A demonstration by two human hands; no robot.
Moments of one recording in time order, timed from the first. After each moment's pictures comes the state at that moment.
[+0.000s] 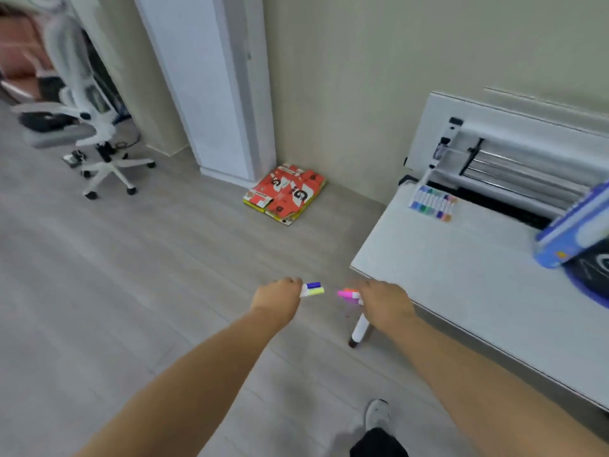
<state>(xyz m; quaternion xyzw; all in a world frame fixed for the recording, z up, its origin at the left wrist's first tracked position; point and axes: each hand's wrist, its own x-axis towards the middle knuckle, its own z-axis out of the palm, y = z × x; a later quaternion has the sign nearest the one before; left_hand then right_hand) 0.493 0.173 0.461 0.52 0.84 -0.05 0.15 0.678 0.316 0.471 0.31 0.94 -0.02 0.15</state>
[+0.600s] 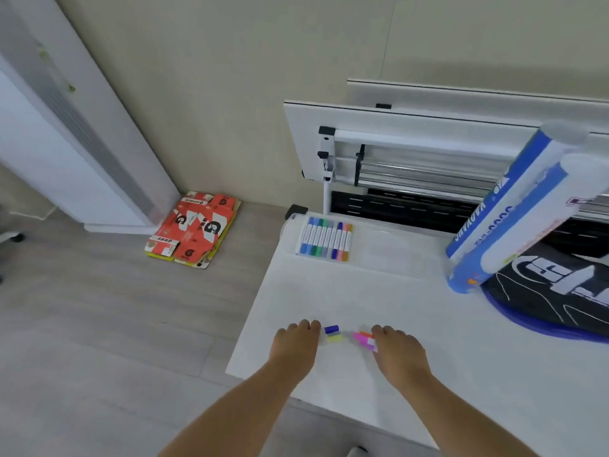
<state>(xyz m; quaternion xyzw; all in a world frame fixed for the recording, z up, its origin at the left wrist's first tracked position) 0.646 0.548 0.380 0.63 0.74 -0.11 0.20 0.855 0.616 0.372 0.50 0.85 -0.10 0.16</state>
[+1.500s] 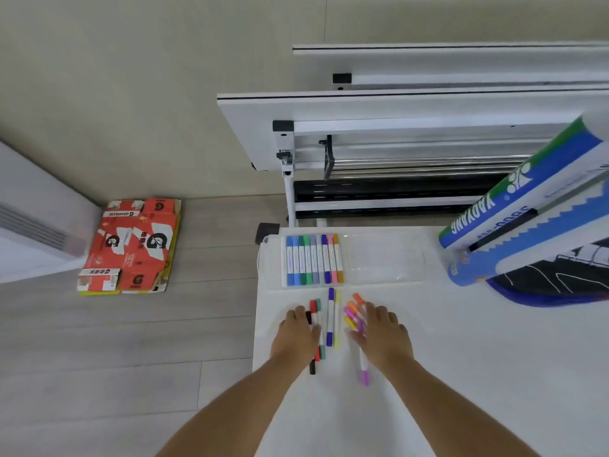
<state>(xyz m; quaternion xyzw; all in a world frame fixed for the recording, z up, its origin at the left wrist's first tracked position) 0.563 0.687 0.334 0.57 0.74 0.03 0.37 0.754 0.704 0.339 0.70 0.68 -0.19 0.11</state>
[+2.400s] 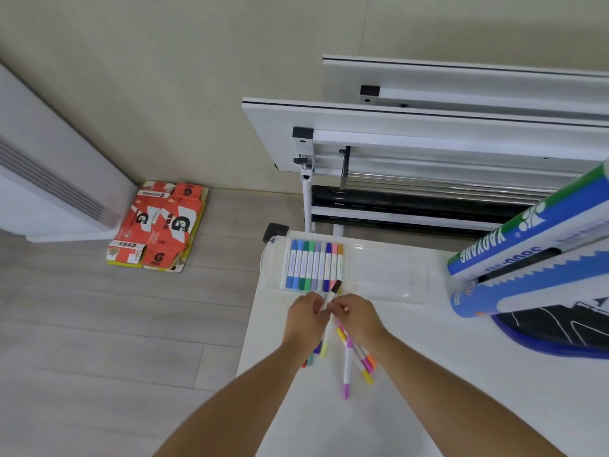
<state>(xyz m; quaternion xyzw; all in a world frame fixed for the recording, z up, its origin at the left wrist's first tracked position) 0.608 0.726 0.373 0.44 0.78 0.19 0.41 0.735 0.772 0.375 0.58 0.69 -0.44 -0.02</state>
